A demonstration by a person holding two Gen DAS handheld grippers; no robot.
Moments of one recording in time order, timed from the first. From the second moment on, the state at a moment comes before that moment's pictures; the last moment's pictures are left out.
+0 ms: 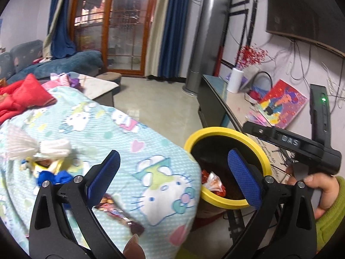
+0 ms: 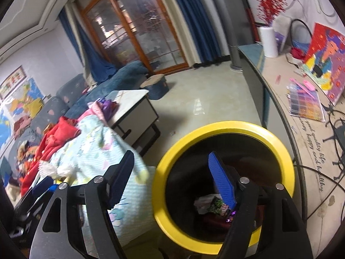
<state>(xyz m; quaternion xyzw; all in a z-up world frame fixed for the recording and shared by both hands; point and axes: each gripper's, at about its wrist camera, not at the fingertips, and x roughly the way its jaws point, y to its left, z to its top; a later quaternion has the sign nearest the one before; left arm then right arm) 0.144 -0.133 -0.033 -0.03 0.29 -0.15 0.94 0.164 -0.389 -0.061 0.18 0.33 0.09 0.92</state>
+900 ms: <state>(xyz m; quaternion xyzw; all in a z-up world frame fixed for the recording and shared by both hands) 0.120 -0.006 -0.011 -0.09 0.25 -0.02 0.96 0.130 -0.270 -0.038 0.06 0.33 0.21 0.92</state>
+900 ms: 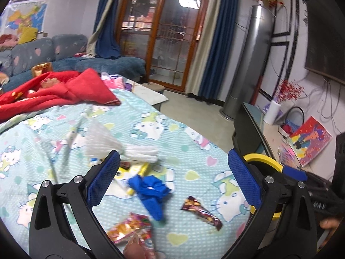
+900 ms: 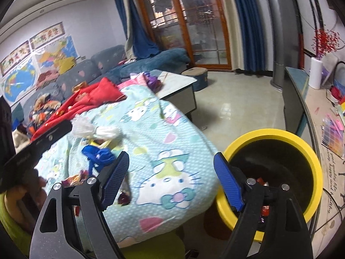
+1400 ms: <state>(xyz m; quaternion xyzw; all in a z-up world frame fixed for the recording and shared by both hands) 0.111 0.050 -0.009 -0.13 0.23 0.04 0.96 0.091 -0.183 -0.045 -0.02 0.36 0.32 0.88</state>
